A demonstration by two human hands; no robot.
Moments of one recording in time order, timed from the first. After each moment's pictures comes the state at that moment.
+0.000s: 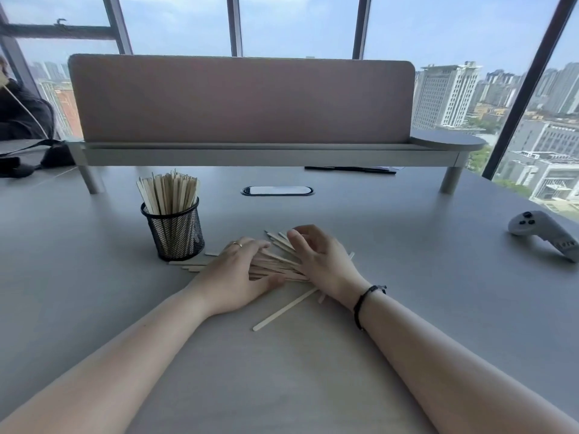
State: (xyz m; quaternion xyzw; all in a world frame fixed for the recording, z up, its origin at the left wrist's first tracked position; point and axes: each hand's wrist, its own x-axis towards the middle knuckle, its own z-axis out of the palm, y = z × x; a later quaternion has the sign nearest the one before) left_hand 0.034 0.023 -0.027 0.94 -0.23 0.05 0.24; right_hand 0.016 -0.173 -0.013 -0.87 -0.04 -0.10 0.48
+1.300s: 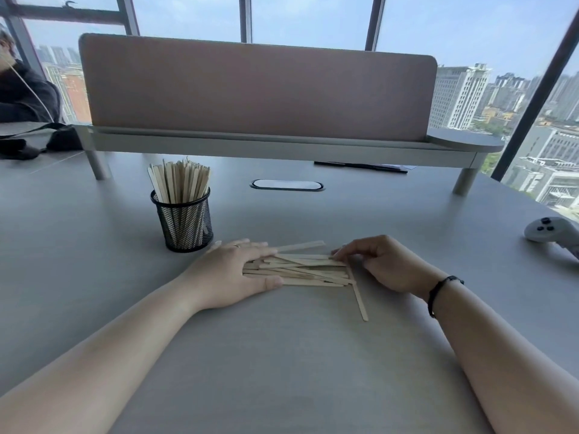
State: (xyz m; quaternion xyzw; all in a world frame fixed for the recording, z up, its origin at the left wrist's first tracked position) left_hand 0.034 0.048 -0.023 0.96 -0.23 -0.01 0.19; right_hand 0.022 -0.257 -0.014 -0.92 -0.11 0.01 0.39
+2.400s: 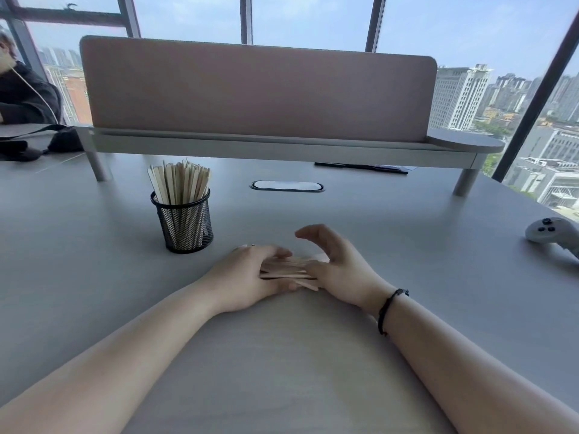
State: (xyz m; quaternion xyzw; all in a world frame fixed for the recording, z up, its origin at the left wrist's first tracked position) left_hand 0.028 0.024 -0.024 0.92 -0.24 0.02 0.29; right_hand 0.011 -0.183 -0.019 -0.87 -0.13 -0.05 0.48
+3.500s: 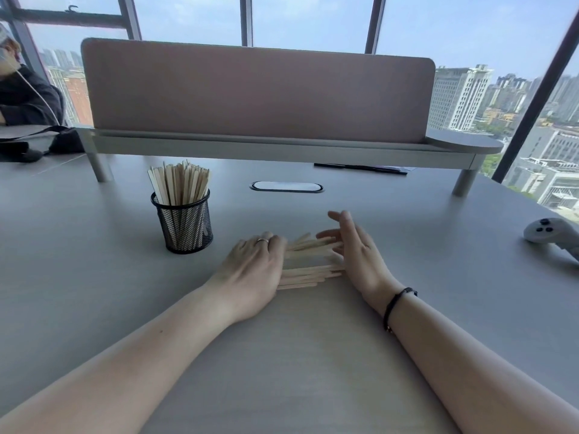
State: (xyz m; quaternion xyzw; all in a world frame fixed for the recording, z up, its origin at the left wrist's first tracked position) left_hand 0.016 0.004 -0.018 0.94 -0.29 0.20 0.01; right_hand 0.013 -0.196 -0.014 -0.76 -0.03 -0.12 0.64
